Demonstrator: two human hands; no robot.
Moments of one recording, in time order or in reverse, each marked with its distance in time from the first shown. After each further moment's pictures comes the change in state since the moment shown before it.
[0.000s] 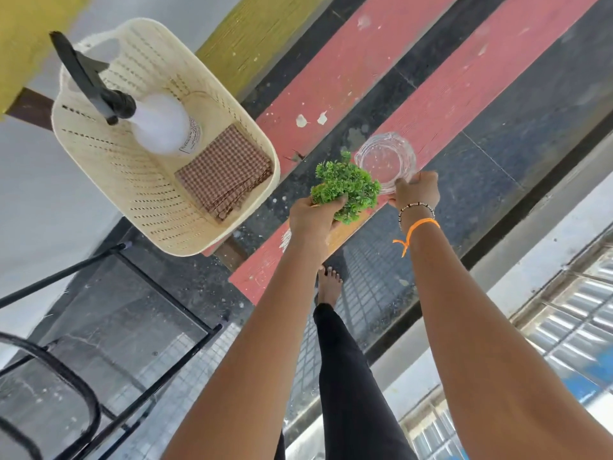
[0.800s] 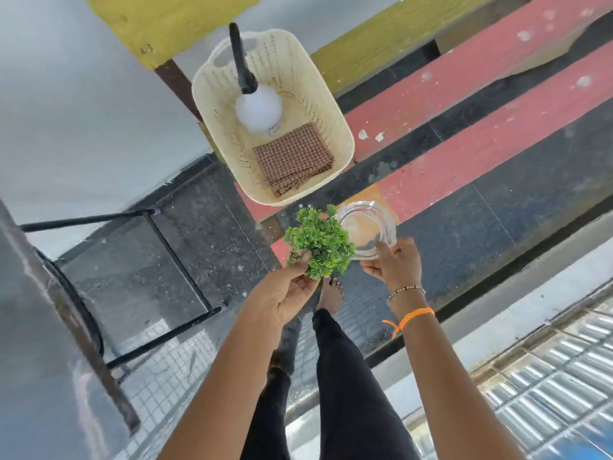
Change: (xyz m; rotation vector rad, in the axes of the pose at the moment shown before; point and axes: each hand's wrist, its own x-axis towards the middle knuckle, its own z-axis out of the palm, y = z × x) left_hand -0.121 -0.062 -0.154 -0.825 -0.157 -0.303; right_hand -0.181 0.043 -0.020 0.117 -0.364 -0.120
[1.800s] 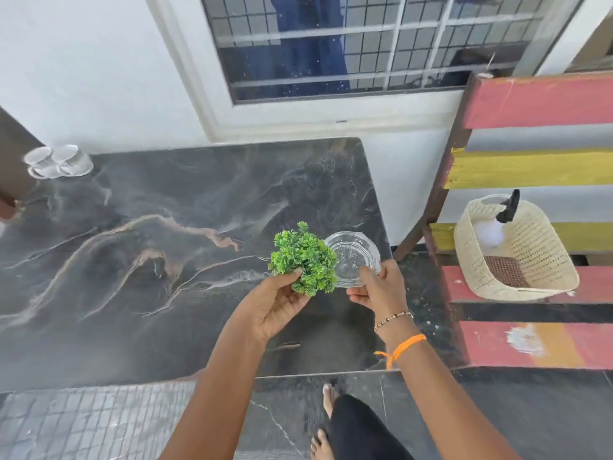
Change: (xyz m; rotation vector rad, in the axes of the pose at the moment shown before) left_hand -0.269 0.137 -0.392 -0.346 -0.259 0.594; right_hand -0.391 0.037 0.294 -0.089 -0.608 -0.426
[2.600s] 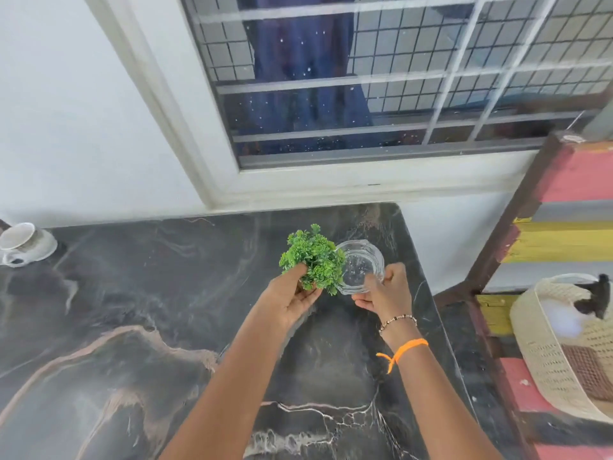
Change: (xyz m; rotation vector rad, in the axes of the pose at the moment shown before) left_hand 0.217 0.165 0.062 0.160 0.215 -0.011; right_hand 0.204 -0.068 0.135 -0.135 0.096 -0.061
